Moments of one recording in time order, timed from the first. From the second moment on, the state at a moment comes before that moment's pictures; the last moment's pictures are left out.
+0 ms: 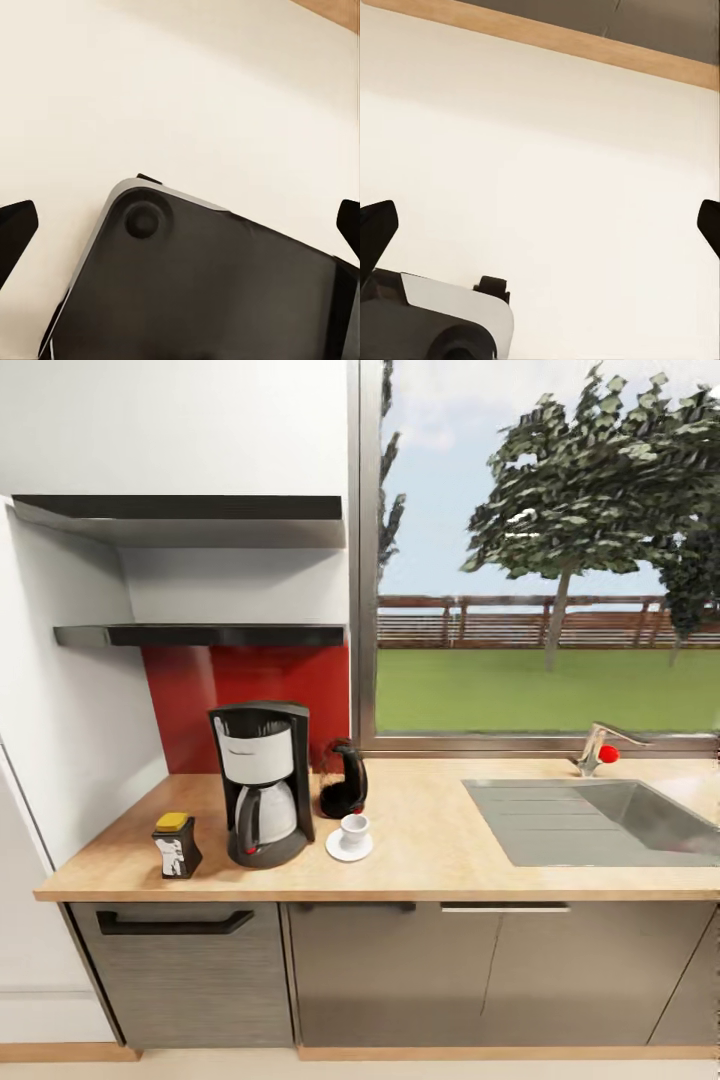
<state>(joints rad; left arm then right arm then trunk) 0.19 -0.03 -0.05 -0.21 0.48 -0.49 -0.07 -0.23 -0.11 0.10 0.03 0.09 -0.40 0.08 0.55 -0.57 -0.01</state>
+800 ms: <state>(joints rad) 0.19 -0.03 -0.05 -0.21 0.48 -0.49 -0.07 -0.23 -0.11 0.10 0.03 0.09 -0.40 0.08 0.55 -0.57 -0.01</state>
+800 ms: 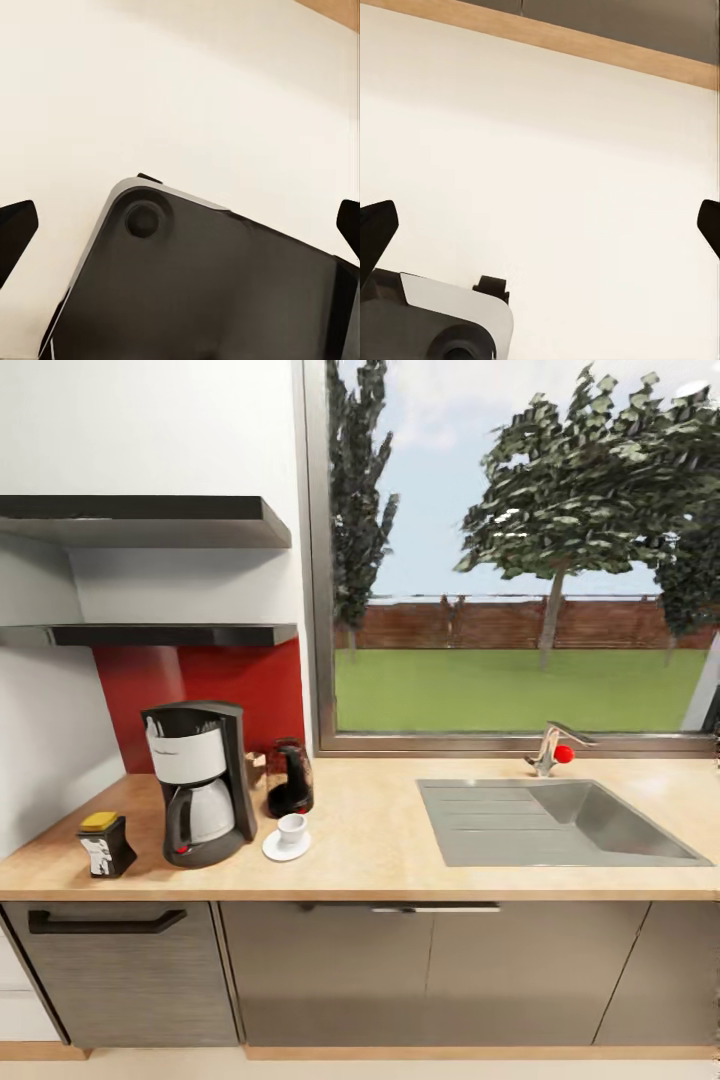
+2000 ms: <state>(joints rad) 0.19 -0.03 -0.05 -0.21 0.47 -0.49 -0.07 -0.23 -0.11 0.10 0.03 0.09 -0.40 0.08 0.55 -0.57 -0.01</state>
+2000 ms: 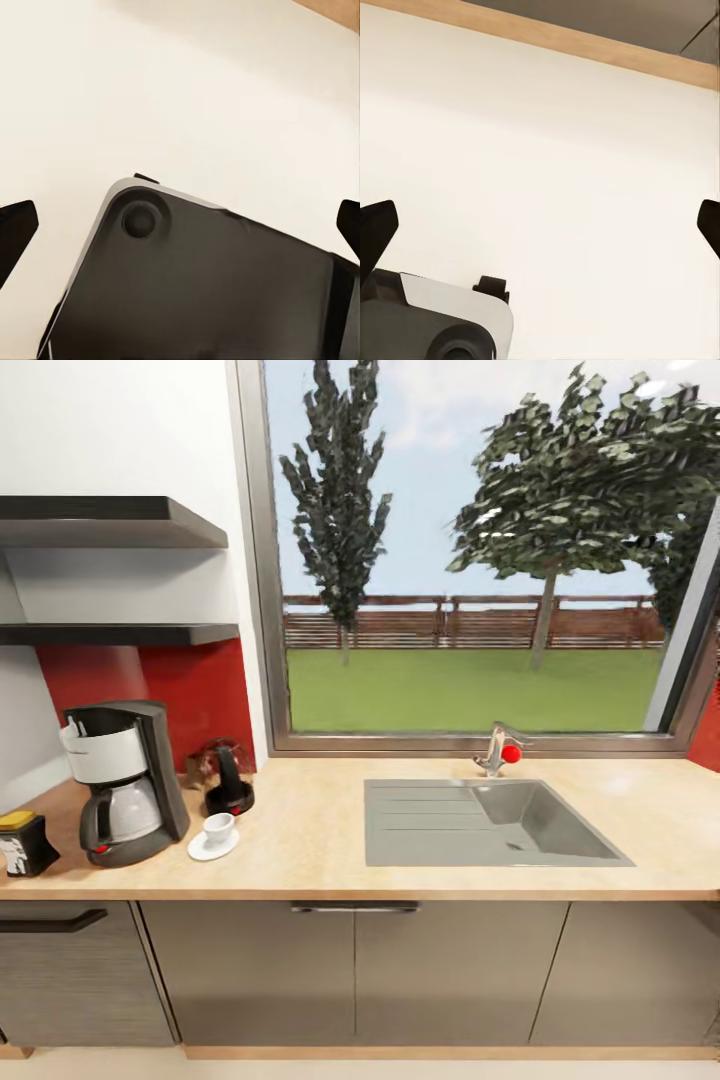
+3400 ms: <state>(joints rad) 0.19 -0.03 -0.05 -0.20 0.46 -0.49 -0.07 -0.23 -0.11 0.10 0.03 0.10 -0.40 0.07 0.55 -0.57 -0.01</state>
